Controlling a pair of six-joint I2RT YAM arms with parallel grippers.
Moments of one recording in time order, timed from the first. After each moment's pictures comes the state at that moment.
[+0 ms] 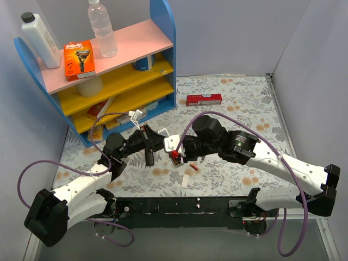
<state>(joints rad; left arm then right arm) -0.58 0.98 0.43 0.75 0.61 -1.13 1.13 1.20 1.25 -0.62 -0.37 -0.60</state>
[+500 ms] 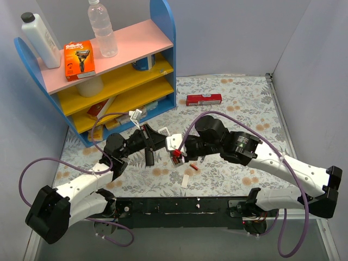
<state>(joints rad) -0.58 1.01 0.42 0.82 0.60 -1.18 1.12 1.19 1.23 -0.58 -0.38 -0.59</state>
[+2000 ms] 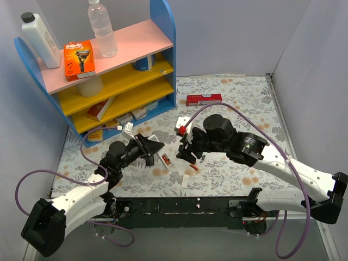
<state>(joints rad) -0.56 0.88 0.27 0.50 0.25 -1.01 1.06 1.11 1.16 -0.52 -0.26 -0.19</state>
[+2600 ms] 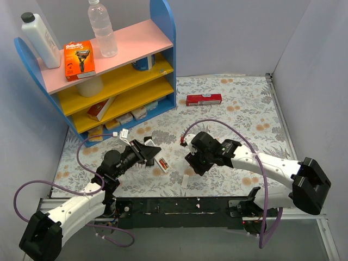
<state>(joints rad) -0.56 0.71 0.13 0.53 0.22 -1.02 0.97 1.27 0.85 -0.64 -0.04 0.08</state>
